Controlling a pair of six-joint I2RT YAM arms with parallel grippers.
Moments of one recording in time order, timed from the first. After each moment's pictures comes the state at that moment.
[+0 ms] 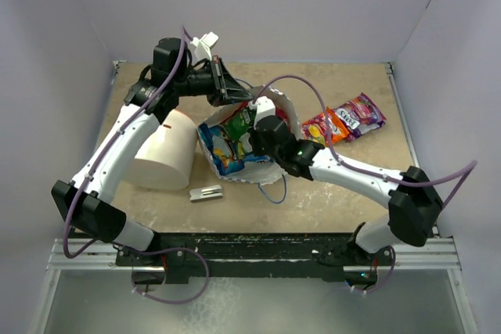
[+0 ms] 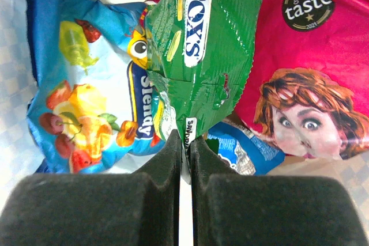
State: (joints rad) left arm -0.42 1.48 1.60 -0.48 0.75 -0.95; right arm 0.90 1.50 1.06 -0.11 0.34 0.31
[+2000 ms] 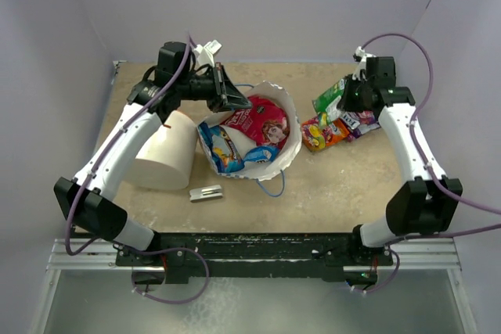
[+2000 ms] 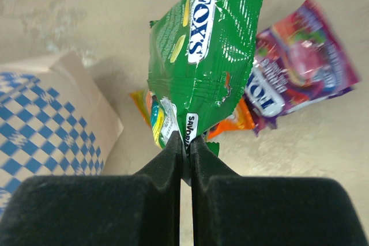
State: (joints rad) left arm -0.42 1.49 1.58 -0.57 0.76 -0.90; right arm 0.09 1.46 1.43 -0.70 -0.03 0.16
